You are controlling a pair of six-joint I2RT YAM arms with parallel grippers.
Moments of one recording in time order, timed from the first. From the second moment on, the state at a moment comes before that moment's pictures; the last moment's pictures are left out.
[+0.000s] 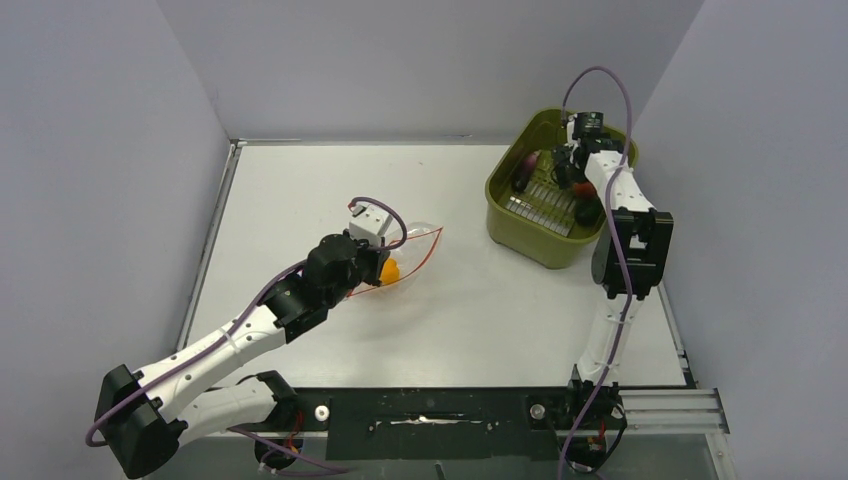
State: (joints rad) left arm -0.80 1.01 0.77 -0.12 -0.24 -0.16; right arm -0.04 2.11 1.85 -0.64 0.31 -0.32
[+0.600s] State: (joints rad) left arm -0.80 0.97 0.76 -0.13 -0.26 -0.15; right arm -0.08 2.30 1.96 -0.62 0.25 -0.34
